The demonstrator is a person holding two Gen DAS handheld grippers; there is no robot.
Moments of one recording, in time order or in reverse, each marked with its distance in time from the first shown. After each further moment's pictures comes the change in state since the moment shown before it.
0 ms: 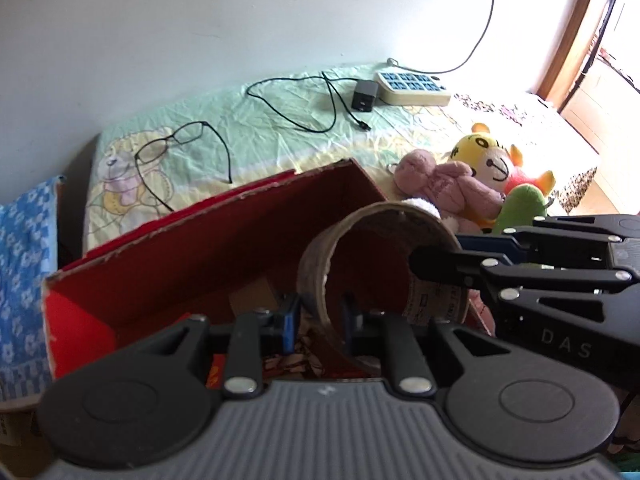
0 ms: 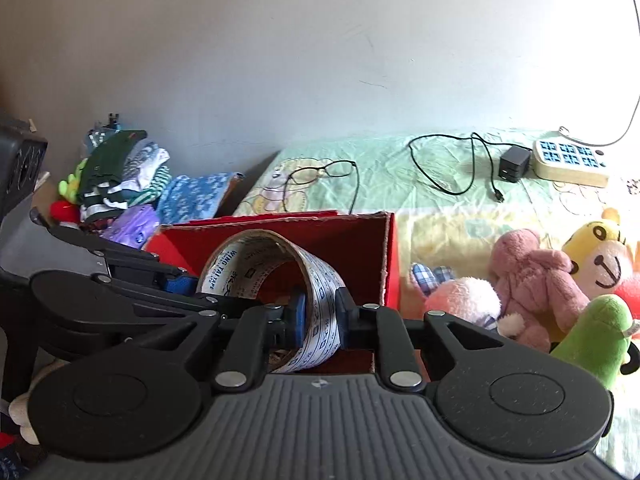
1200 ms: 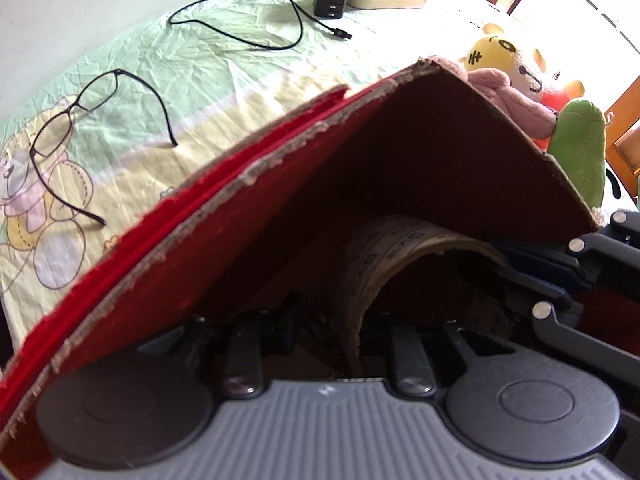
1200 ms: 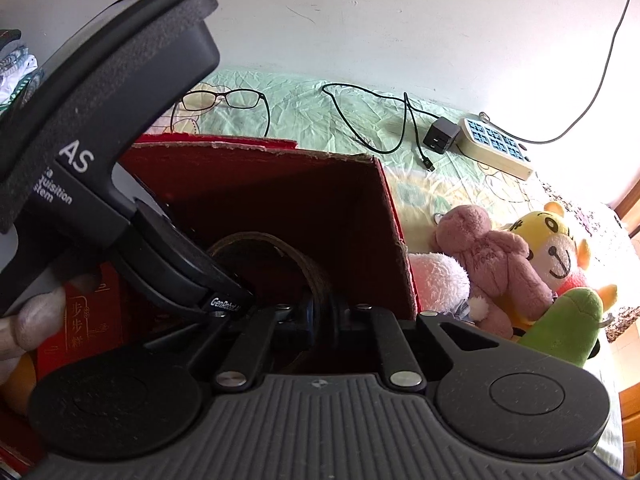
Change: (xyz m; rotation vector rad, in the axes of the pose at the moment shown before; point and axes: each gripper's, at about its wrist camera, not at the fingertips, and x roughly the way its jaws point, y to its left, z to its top) left arm 0.128 0.062 0.022 0.196 0.217 -0.167; right arm 0.105 0.054 -0.011 -0.128 0.162 -0.459
